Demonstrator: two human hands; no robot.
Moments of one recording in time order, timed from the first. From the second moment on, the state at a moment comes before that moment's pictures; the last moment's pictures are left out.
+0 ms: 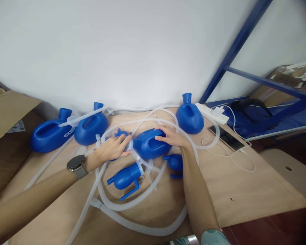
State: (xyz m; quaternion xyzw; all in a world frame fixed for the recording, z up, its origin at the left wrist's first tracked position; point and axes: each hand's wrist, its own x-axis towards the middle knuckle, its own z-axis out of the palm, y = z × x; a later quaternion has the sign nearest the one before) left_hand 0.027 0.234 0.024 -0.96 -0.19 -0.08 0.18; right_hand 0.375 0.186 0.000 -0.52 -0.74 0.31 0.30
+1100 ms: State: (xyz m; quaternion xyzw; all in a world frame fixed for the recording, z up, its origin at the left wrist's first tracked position) left_hand 0.029 0.196 0.061 -0.88 -0.43 -0.12 -0.16; right_hand 0.373 0.186 0.012 -0.58 -0.72 0.30 0.22
